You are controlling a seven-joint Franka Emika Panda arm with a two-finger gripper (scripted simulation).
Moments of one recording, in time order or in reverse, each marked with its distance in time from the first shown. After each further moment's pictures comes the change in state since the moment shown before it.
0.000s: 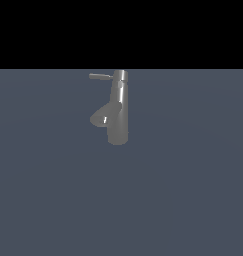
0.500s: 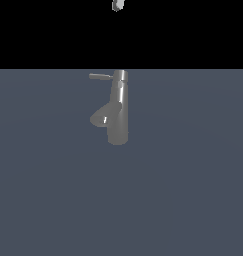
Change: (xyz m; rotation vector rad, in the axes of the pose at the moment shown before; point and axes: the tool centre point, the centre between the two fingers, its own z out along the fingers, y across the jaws) arm 0.057 -0.054 0.038 0.006 -0.023 0.288
